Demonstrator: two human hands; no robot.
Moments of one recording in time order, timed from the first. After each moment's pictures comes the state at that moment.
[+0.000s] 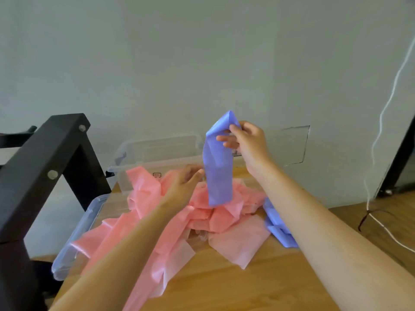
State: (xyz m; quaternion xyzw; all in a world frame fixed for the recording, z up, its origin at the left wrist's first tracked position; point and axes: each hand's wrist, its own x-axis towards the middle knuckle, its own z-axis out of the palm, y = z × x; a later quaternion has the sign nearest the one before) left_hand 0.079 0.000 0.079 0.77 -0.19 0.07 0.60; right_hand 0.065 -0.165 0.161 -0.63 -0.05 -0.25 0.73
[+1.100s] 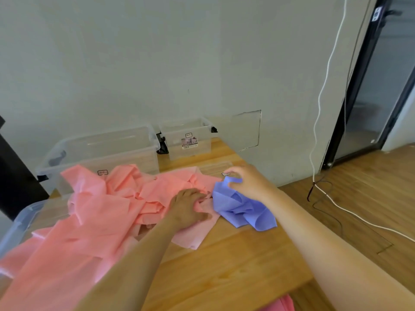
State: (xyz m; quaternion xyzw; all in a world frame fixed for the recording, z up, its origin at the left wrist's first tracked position) left_hand 0.083 -0.100 -0.024 0.93 -0.30 -0.06 0.20; right_hand 0.014 -0.311 0.042 -0.96 0.04 -0.10 0.27
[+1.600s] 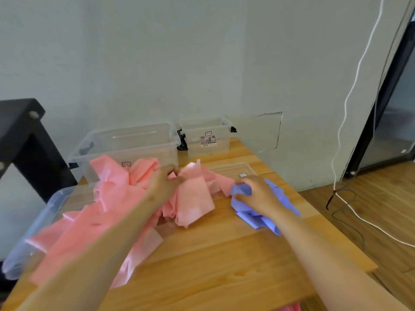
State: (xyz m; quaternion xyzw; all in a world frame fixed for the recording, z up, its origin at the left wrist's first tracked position) left_hand 0.093 -0.032 0.040 0.87 -0.16 0.11 0.46; right_hand 0.015 -0.288 0.004 -0.95 0.02 -0.12 0.29
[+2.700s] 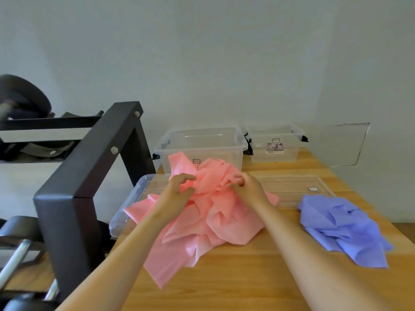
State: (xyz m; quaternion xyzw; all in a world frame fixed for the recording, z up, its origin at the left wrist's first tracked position) left_hand 0.030 0.100 0.050 0.84 -0.07 0.10 0.52; right_hand 0.077 -0.110 0.028 -0.87 -0.03 -0.08 0.48
